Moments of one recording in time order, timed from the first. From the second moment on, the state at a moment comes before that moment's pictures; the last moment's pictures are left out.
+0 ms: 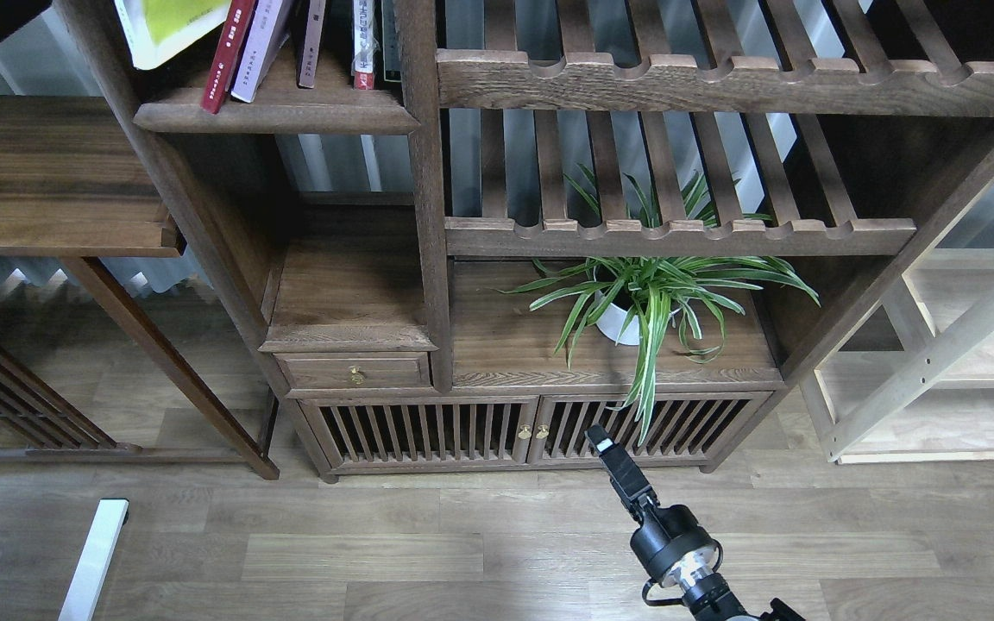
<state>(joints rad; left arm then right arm) -0.98 0.46 -1.29 -0.97 0.63 -0.46 0.25 -0.07 0.01 1.06 0.86 -0.16 0.58 0.19</state>
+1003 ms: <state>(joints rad) -1.04 0.39 -1.10 -0.83 0.63 -0.39 0.05 -0.12 0.02 1.06 0.86 -0.16 0.58 0.19</state>
